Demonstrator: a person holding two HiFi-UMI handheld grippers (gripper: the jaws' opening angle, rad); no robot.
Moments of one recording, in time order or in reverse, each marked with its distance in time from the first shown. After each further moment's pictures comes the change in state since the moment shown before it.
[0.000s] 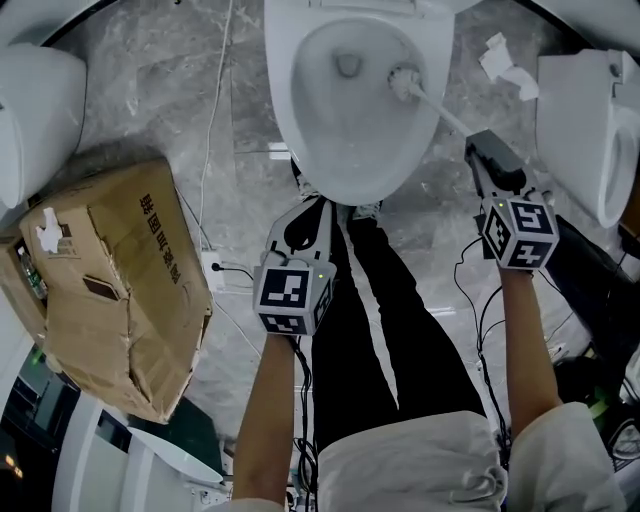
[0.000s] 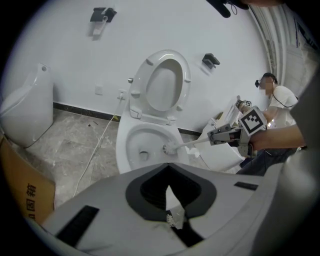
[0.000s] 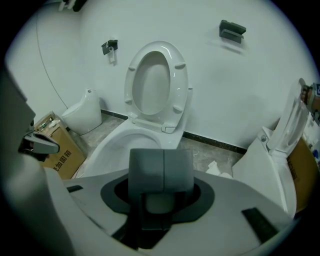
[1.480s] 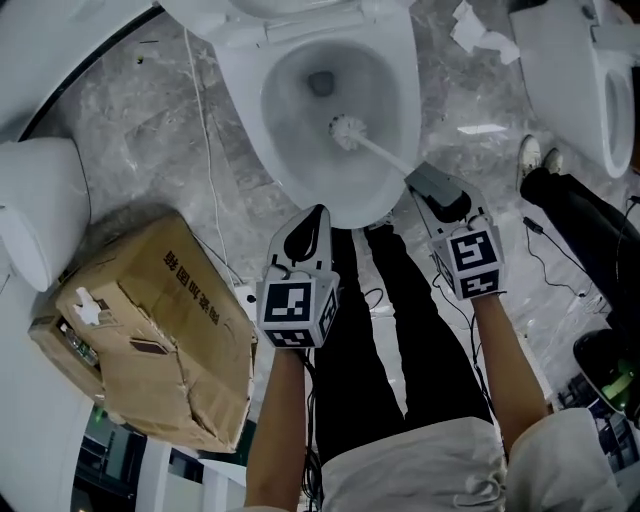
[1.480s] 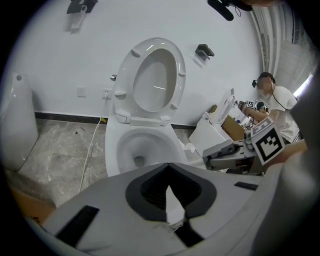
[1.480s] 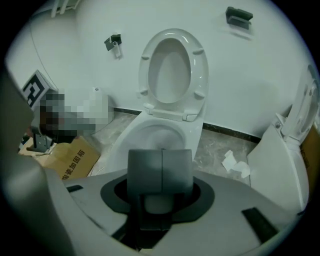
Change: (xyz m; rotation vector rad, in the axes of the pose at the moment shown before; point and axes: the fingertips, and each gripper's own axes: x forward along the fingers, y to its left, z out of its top) left arm 0.033 0.004 0.051 0.107 0.092 -0.083; right arm 0.008 0.091 -0.027 0.037 0.076 0.117
